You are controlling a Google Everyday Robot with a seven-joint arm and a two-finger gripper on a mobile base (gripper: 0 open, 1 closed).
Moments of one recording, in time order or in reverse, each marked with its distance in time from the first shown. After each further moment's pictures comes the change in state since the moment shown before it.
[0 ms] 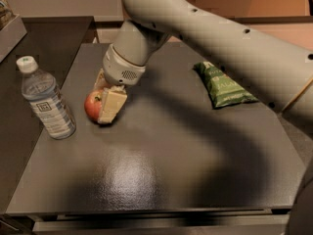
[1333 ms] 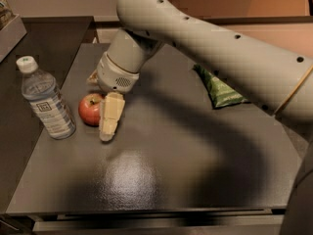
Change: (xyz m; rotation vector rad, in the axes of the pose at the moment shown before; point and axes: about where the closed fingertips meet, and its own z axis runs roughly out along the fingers) arm -0.009 0.006 0.020 -0.035 -0.031 -0.007
